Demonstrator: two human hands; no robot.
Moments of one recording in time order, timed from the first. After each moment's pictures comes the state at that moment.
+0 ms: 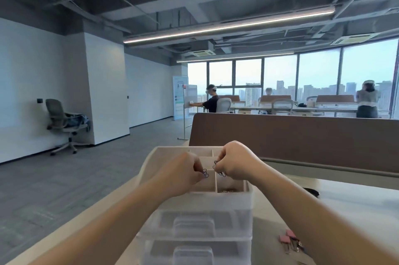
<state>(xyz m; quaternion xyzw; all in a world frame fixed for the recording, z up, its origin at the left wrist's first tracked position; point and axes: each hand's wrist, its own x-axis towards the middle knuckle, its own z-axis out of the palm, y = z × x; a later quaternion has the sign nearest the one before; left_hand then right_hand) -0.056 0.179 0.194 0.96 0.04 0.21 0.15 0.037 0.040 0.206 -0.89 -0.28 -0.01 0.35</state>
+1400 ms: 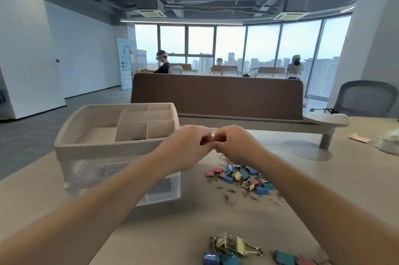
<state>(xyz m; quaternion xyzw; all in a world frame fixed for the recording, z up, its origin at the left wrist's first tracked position) -0.049 0.027 0.152 0.95 -0.17 0.19 0.19 0.001 -0.126 0.148 -0.93 -0.24 -0.08 0.25</state>
